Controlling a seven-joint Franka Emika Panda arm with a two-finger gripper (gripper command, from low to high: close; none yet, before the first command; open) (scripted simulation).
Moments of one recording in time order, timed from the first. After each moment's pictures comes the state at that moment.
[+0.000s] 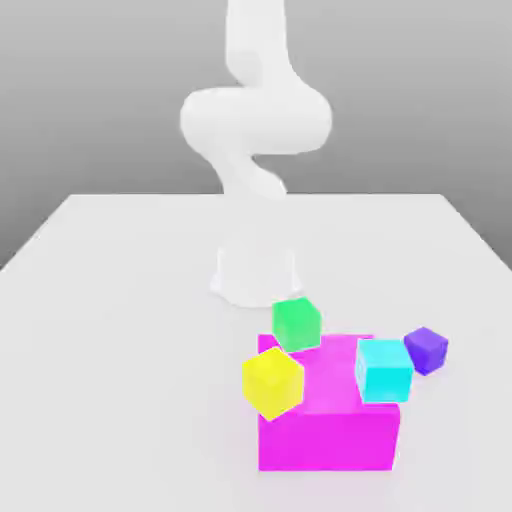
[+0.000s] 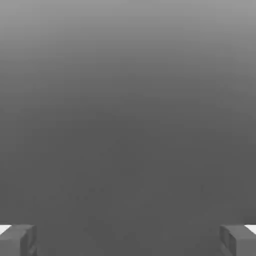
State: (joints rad) arm 0.07 -0.74 -0.02 -2.34 0.02 2.34 0.70
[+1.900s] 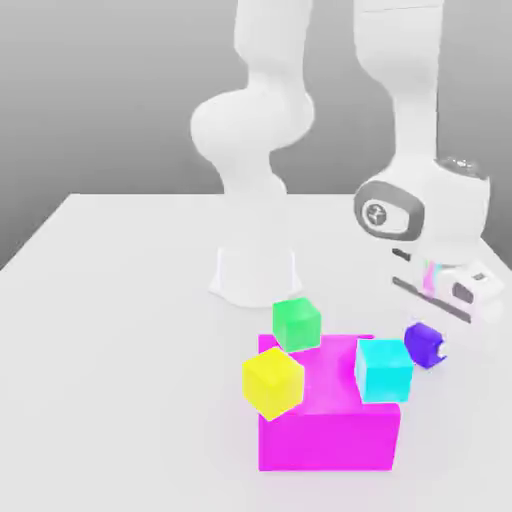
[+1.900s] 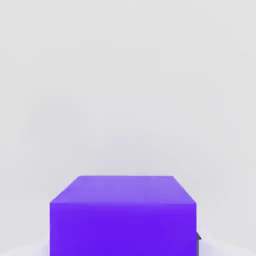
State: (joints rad) arm 0.85 0.13 0.00 -2.85 -0.07 2.98 -0.48
